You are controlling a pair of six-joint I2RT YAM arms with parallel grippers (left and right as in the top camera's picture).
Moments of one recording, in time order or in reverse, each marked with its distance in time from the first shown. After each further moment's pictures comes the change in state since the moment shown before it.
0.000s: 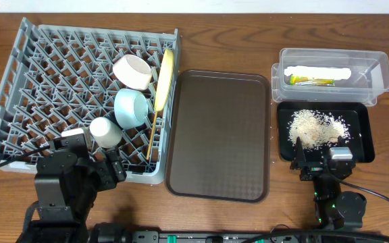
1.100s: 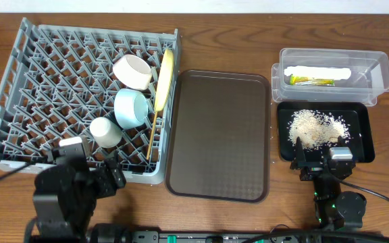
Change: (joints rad) left arm 0.000 -0.116 -0.059 0.025 -0.001 0.005; right arm 0.000 0.000 0.000 0.000 0.000 0.000
